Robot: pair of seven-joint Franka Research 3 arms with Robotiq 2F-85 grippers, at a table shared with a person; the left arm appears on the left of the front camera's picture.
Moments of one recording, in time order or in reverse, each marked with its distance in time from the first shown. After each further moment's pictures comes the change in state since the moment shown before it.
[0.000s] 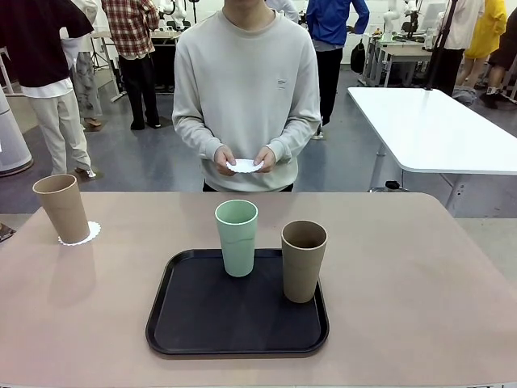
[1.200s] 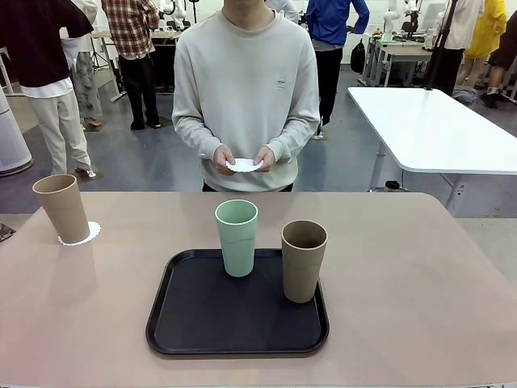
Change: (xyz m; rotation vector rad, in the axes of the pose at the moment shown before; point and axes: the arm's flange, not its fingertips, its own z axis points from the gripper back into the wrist) left arm -0.077 0.247 -0.001 -1.108 -0.341 0.392; right arm 0.000 0.000 0.000 0.000 -0.001 0.000
